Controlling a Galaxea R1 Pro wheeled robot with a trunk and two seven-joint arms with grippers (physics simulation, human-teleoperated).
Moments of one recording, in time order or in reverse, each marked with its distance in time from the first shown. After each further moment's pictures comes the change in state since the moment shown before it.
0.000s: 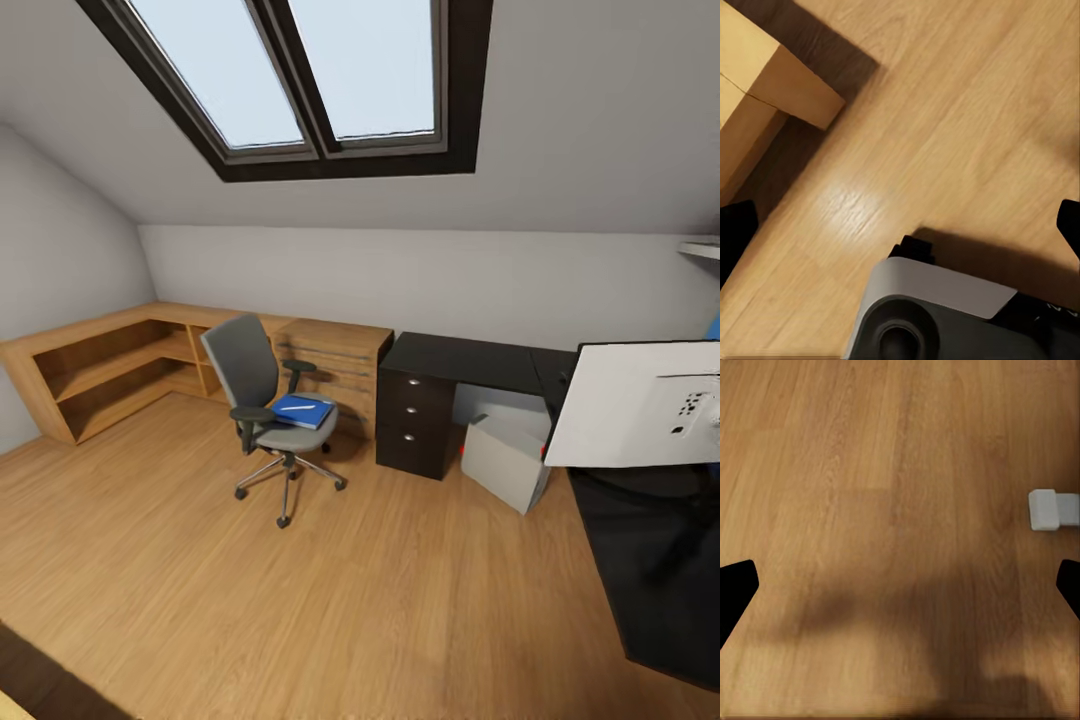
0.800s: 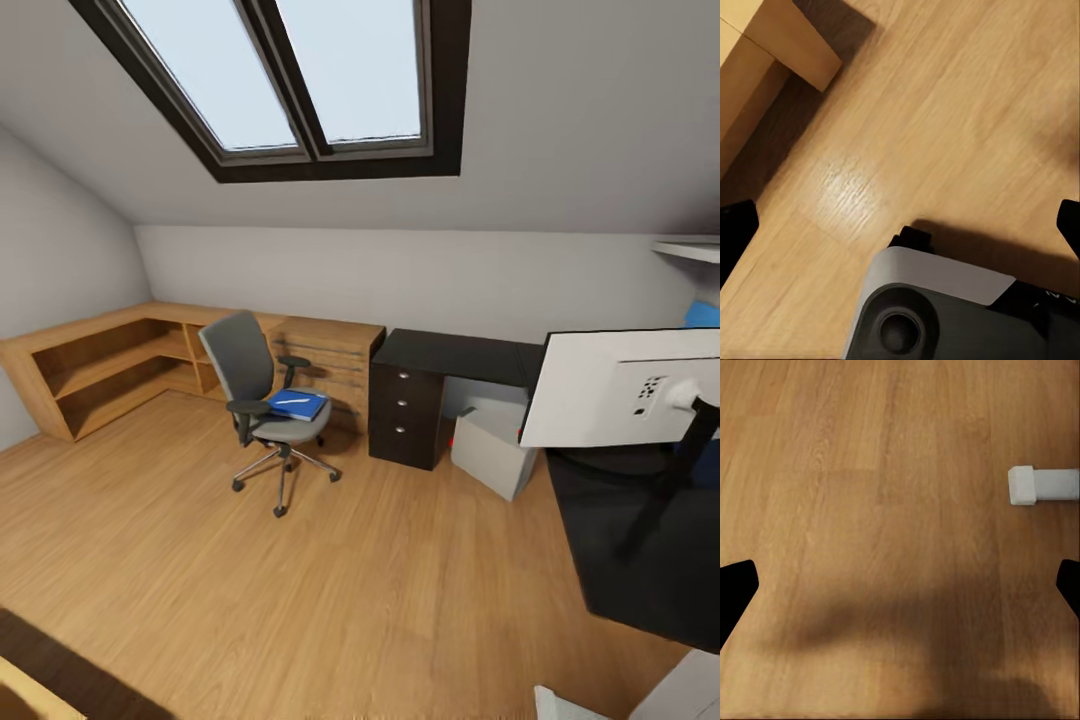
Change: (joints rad) left arm 0.000 0.000 0.000 0.020 0.000 0.000 -0.011; right arm 0.000 0.001 0.001 0.000 0.004 0.000 0.001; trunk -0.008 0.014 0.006
